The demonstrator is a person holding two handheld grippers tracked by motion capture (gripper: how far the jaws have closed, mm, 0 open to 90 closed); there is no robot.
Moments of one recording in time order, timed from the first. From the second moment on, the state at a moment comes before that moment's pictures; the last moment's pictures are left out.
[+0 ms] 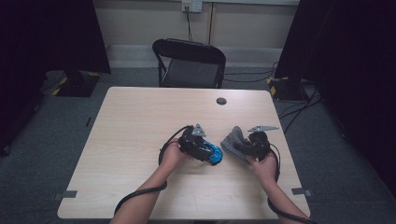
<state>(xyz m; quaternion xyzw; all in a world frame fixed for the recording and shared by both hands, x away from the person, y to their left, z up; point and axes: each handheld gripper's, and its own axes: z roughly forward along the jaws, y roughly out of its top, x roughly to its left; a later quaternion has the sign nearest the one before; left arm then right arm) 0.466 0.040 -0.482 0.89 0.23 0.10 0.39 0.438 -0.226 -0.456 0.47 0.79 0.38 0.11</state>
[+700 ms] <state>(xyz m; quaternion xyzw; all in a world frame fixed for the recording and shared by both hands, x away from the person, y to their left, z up) 0.466 0.040 -0.483 0.89 0.23 0.10 0.39 0.425 -0.209 -0.483 0.44 0.81 0.36 0.11</state>
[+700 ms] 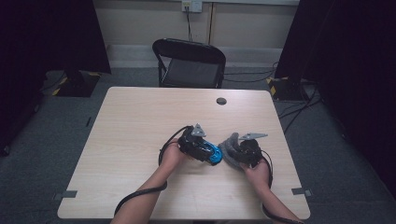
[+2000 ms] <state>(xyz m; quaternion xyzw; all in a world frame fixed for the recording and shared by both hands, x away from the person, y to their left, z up) 0.465 0.039 -0.482 0.88 0.24 0.10 0.39 0.378 -0.193 -0.480 0.39 0.84 0.36 0.06</state>
